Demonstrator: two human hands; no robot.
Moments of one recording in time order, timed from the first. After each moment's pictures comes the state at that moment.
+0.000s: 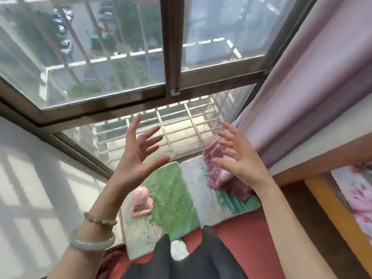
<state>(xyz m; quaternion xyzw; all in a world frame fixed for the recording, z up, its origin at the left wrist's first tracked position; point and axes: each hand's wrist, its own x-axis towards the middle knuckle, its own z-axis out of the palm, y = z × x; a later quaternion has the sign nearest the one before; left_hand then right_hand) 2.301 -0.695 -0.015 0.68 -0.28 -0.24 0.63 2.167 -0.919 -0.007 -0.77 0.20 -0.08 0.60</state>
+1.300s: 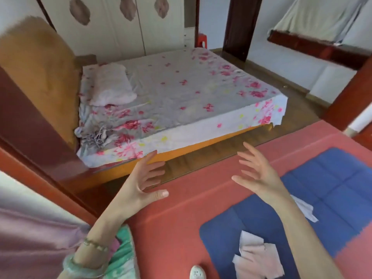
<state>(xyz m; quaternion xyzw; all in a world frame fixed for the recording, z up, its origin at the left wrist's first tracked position) 1.834 -0.944 0.063 0.25 -0.74 -0.58 0.24 1.569 -0.769 0.067 -0.40 0.69 -0.54 0.27</state>
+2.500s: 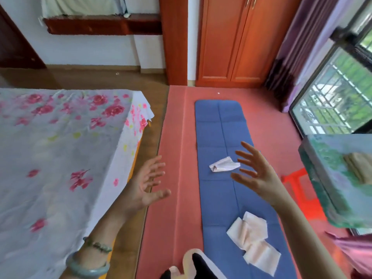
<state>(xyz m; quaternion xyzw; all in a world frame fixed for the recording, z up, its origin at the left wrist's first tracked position) 1.245 -1.216 0.039 -0.12 -0.77 -0.61 -0.15 1.279 -0.906 0.044 0.05 0.79 -0.61 -0.02</state>
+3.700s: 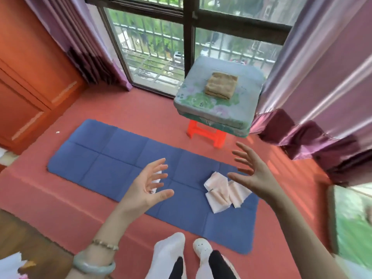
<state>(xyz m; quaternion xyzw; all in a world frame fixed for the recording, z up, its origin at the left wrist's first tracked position) 0.953 -0.890 -0.013 -0.47 -0.61 -0.38 -0.51 1.241 -0.800 -0.012 0.53 0.62 -0.50 -0.29</state>
